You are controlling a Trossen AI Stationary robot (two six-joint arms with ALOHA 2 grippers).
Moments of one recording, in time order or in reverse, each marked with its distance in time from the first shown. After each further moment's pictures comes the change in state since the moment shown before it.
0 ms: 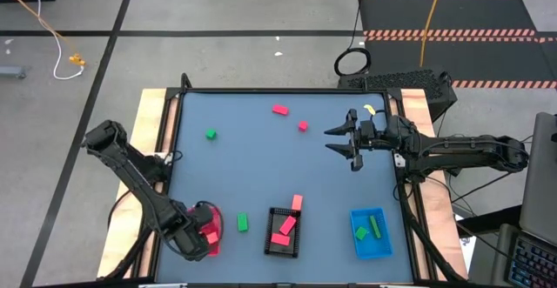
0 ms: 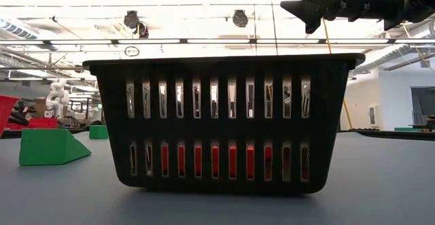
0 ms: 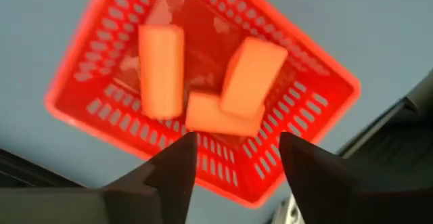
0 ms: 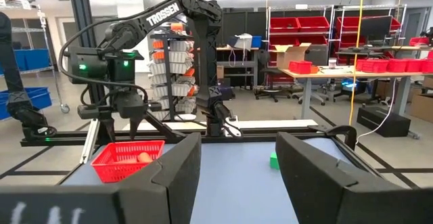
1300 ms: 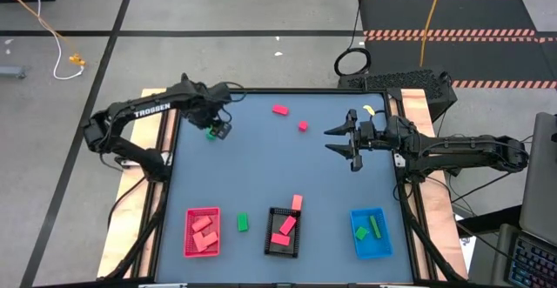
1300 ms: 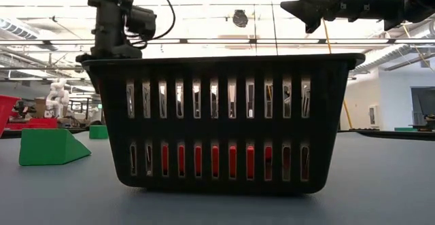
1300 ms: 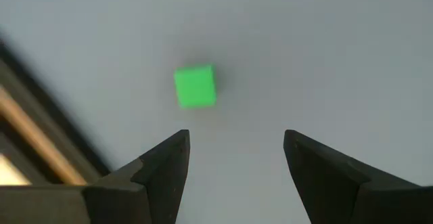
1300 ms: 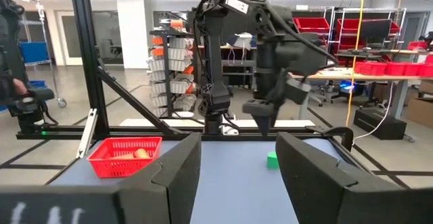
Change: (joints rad) left arm 1.430 -0.101 -0.016 -0.181 -0.078 1.073; right arm 0.000 0.000 0.000 -0.007 0.000 -0.034
